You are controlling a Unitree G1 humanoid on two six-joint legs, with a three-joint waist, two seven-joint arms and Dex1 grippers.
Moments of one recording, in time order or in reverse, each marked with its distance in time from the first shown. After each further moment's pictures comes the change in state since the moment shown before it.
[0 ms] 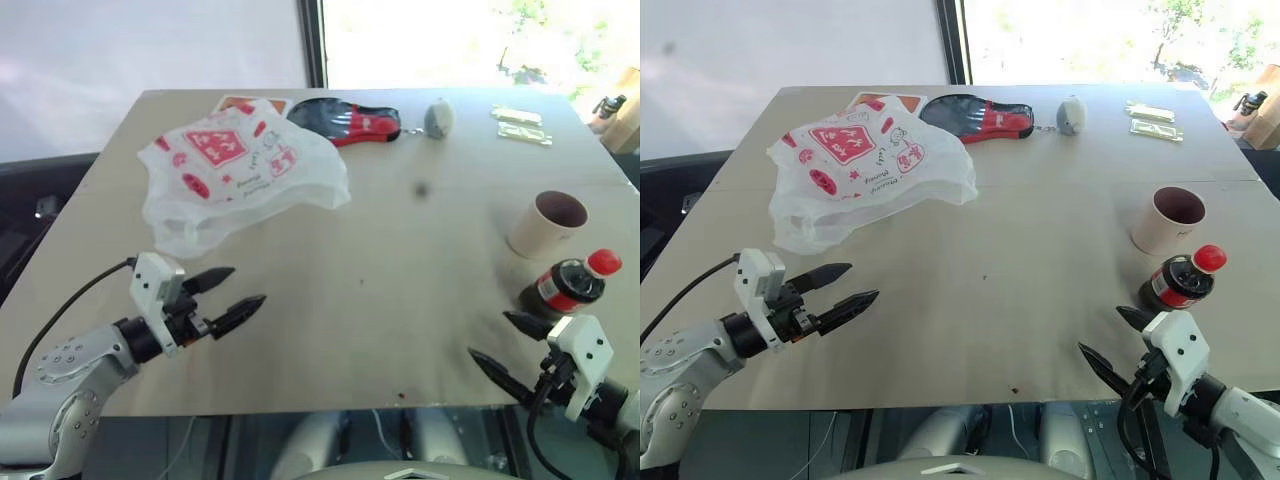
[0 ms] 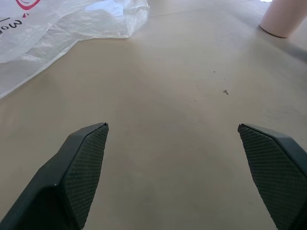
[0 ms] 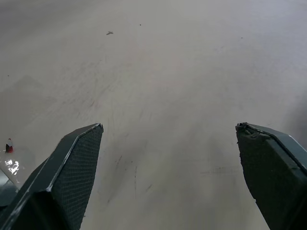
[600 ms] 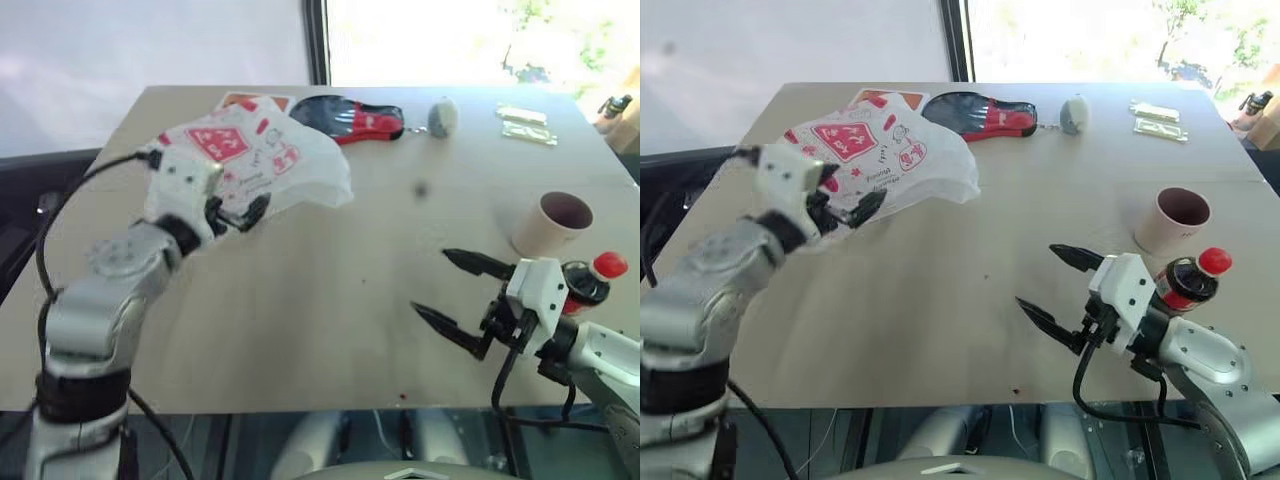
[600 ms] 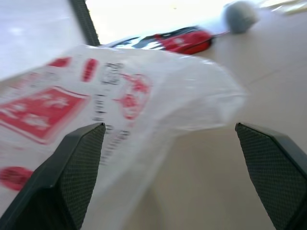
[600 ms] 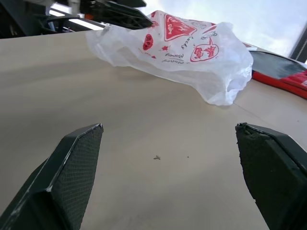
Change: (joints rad) left arm -0.631 0.092 -0.340 0.082 0.377 0.184 0.529; right arm -0.481 -0.028 0.234 -0.067 0.070 0.073 -0.031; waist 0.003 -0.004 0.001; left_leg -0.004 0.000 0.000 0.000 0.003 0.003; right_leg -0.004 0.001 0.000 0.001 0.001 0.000
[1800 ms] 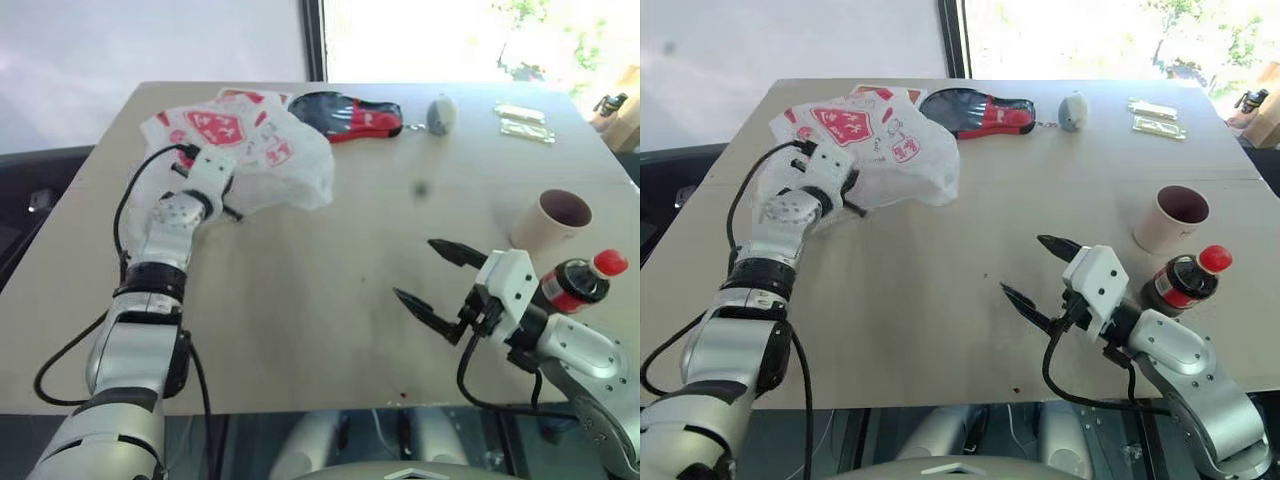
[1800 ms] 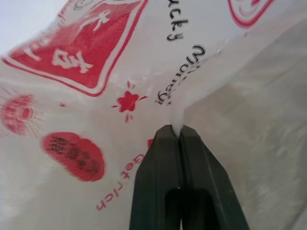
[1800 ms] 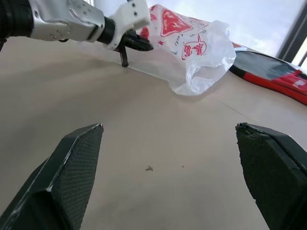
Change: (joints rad) left arm -0.446 -0.198 -0.079 1.115 0.323 -0.599 -0.097; right arm -0.056 0.059 0.127 0.020 -0.119 -0.003 -0.140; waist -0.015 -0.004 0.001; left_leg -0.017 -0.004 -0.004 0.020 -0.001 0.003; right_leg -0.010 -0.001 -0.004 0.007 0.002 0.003
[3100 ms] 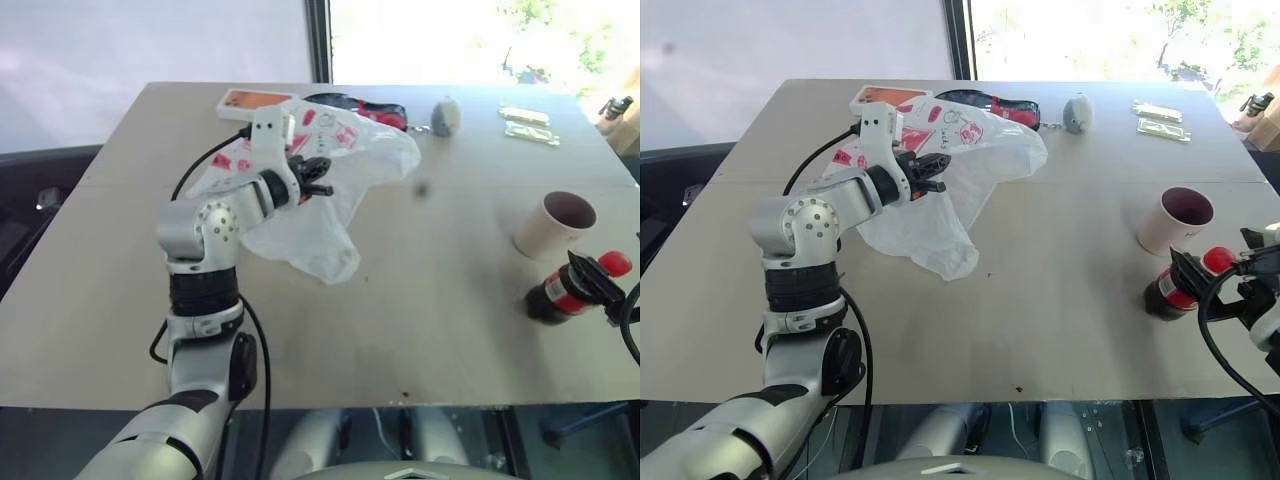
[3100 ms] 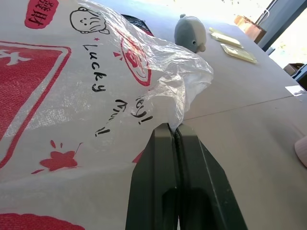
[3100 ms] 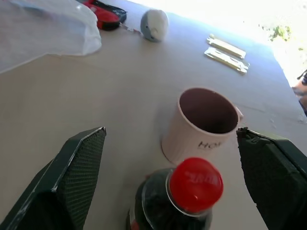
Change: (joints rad) left arm 0.008 -0.345 0.222 -0.803 -0.476 0.998 0.121; right arm 0.369 -0.312 -0.959 -0.126 0.829 0.428 -0.598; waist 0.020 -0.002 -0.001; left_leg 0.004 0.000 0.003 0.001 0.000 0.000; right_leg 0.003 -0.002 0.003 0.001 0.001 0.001
